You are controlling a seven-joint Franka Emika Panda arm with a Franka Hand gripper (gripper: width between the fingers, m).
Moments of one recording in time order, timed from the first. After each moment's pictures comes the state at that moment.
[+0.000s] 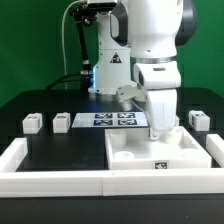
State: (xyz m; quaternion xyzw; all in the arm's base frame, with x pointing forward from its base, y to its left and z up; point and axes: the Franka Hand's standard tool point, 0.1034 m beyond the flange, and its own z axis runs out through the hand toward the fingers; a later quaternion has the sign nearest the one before) arm 0.459 0.059 0.008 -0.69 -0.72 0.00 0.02
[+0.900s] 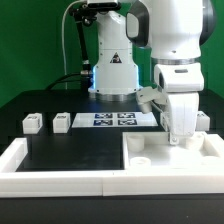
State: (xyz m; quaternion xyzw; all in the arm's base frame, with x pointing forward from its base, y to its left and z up) arm 0.489 0.086 0.010 -0.72 -0.69 0.00 0.02
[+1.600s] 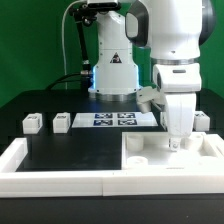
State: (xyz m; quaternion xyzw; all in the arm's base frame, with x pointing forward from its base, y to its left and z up) arm 0.487 0.084 0.009 -0.73 -0.68 0.00 0.02
